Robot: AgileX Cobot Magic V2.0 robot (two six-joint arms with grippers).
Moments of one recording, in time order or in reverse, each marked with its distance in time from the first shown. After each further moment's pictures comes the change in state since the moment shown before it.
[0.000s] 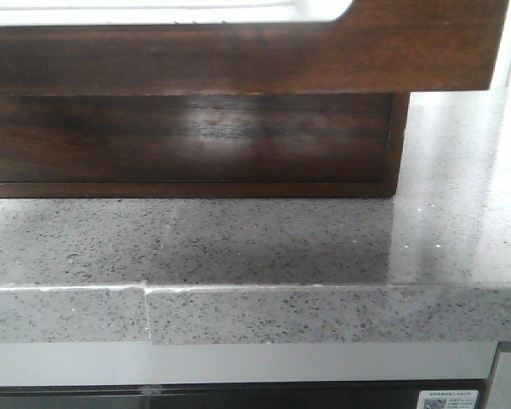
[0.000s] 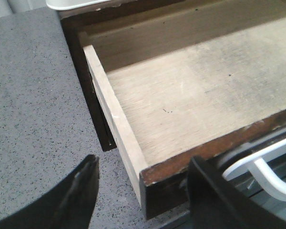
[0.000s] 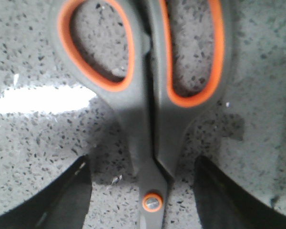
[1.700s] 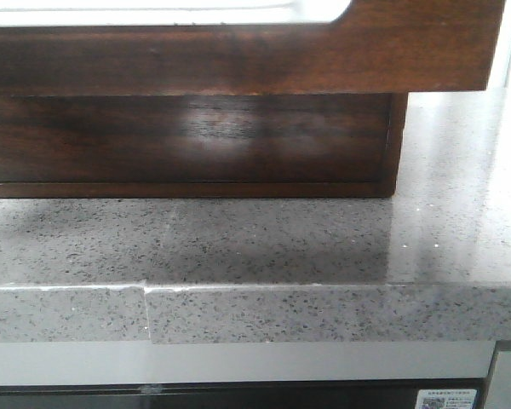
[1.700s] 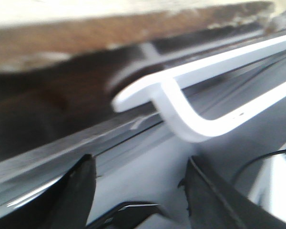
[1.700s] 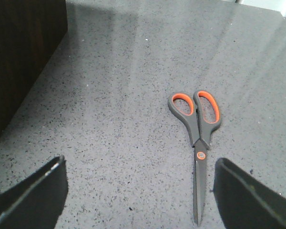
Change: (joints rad) left arm 0.087 0.078 0.160 -0.385 0.230 0.105; right arm 0.373 -1.166 0.836 -0.290 -0.643 0.311
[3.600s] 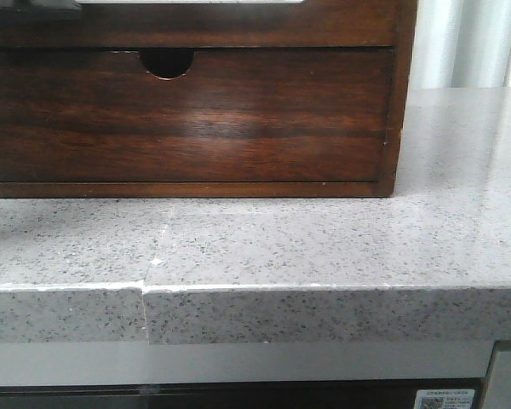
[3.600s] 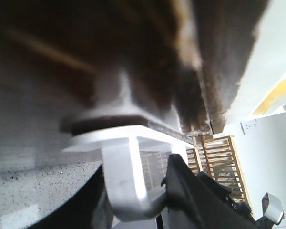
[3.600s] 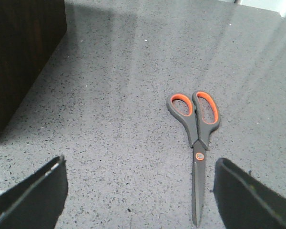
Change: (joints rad) left arm -0.011 0.654 -0.052 -0.988 -0.056 0.309; right arm 0.000 0.000 0.000 0.000 -0.010 0.000
